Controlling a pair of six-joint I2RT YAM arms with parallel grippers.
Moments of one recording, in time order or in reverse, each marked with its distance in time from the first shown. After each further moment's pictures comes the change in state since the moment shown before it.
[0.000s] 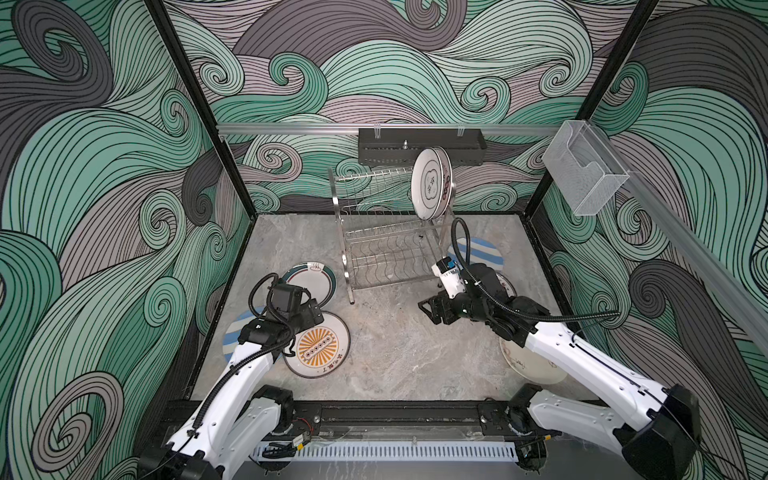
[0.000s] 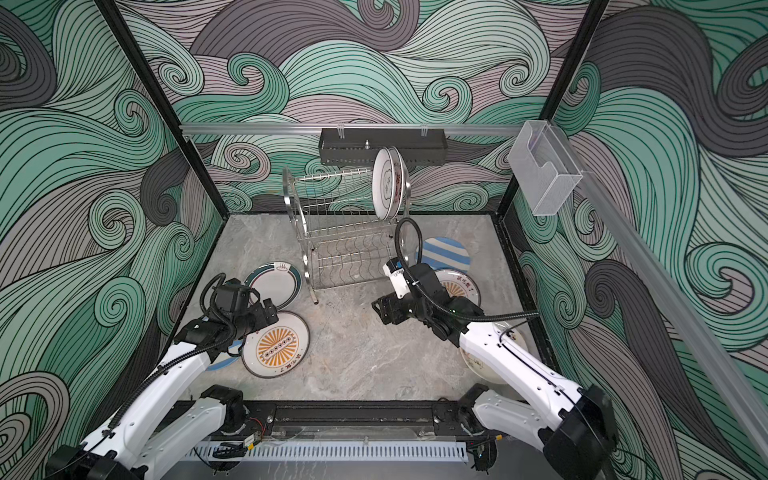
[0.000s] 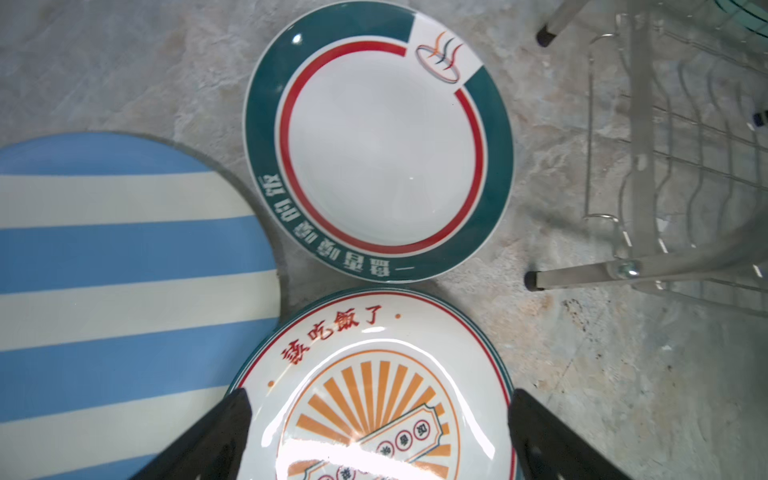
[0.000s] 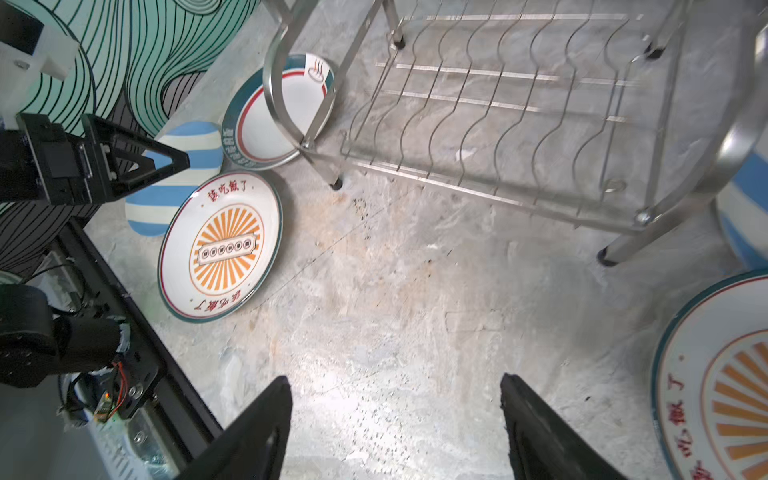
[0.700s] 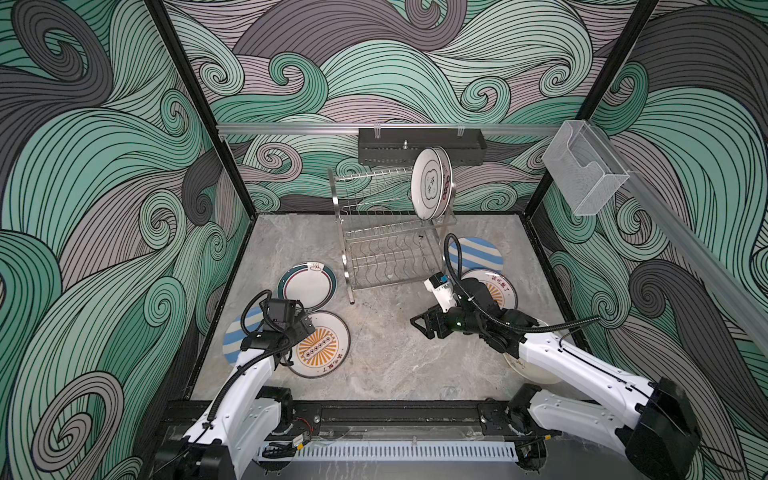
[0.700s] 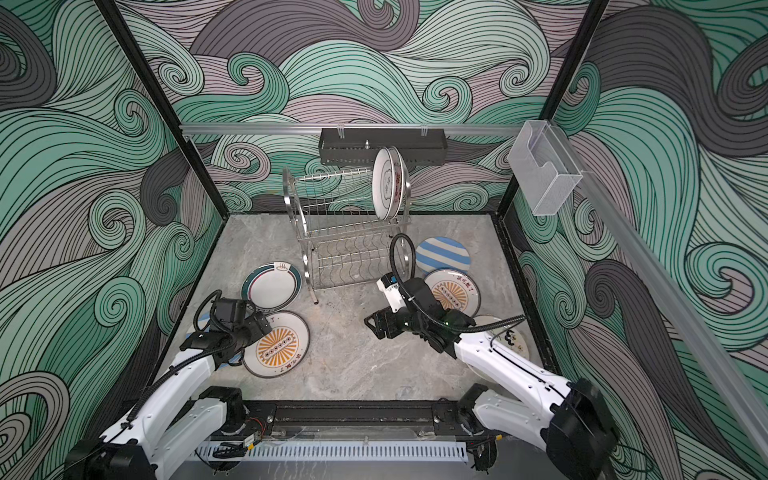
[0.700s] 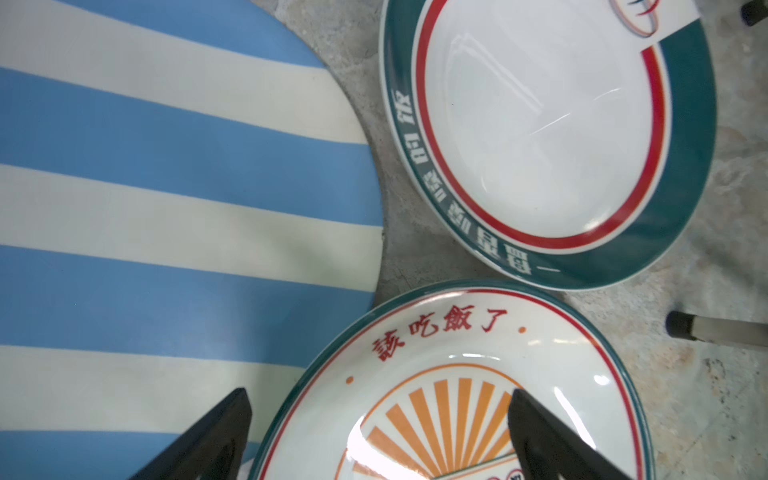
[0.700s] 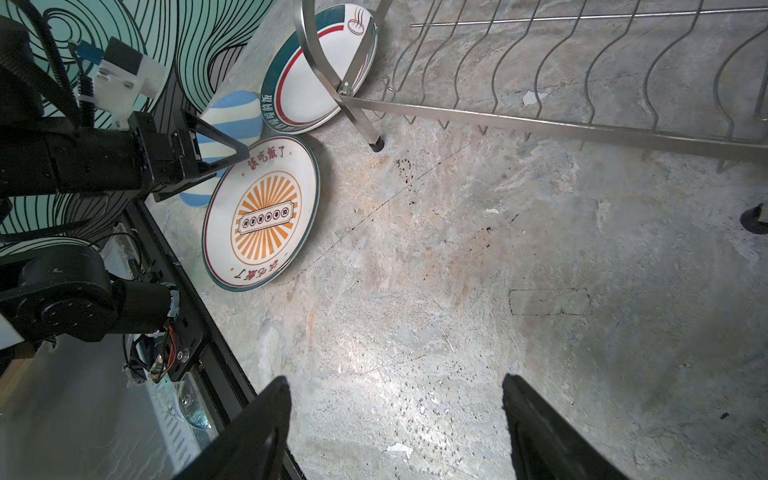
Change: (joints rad) left arm 0.151 0.044 -0.167 0.106 0.049 -0.068; right arm 0.043 0.009 -0.145 0.156 -0.087 0.078
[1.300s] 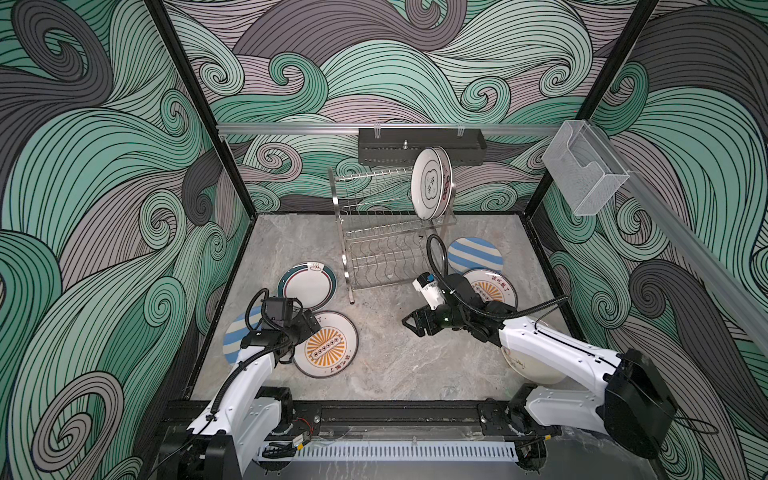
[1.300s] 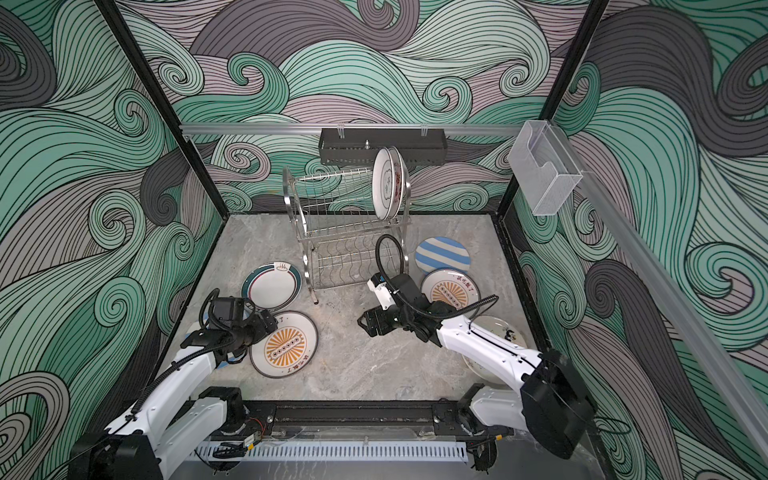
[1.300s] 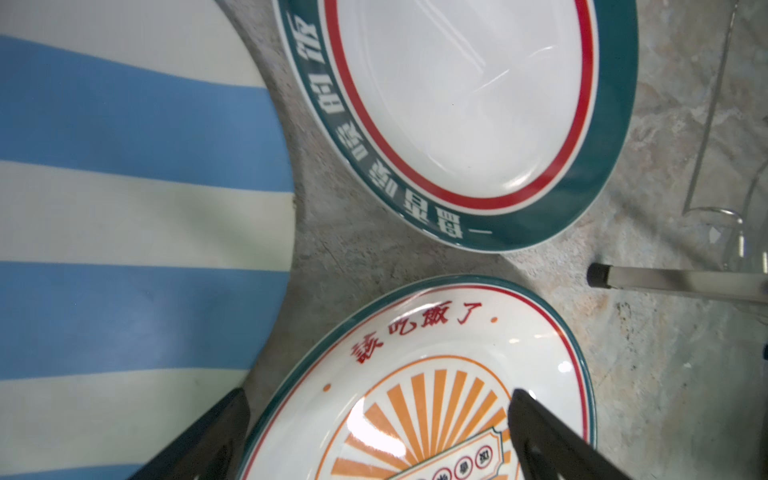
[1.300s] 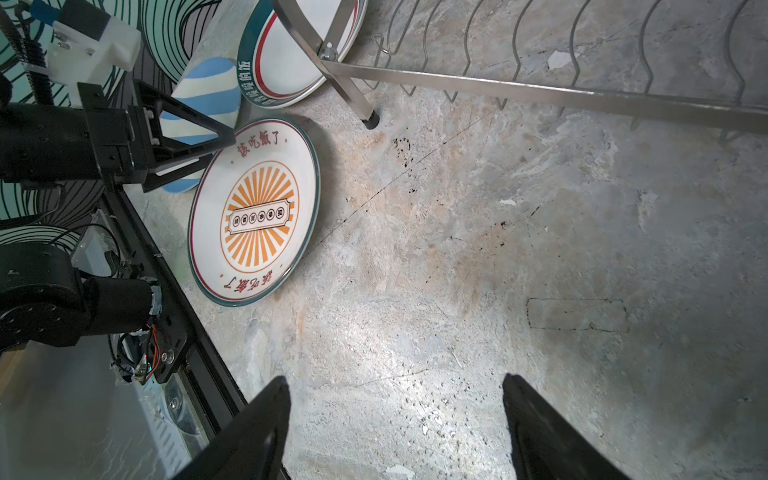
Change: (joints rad) left arm 0.018 0.018 0.000 0.046 0.236 0.022; right arm 0.014 0.181 0.063 0.031 -0.022 -0.003
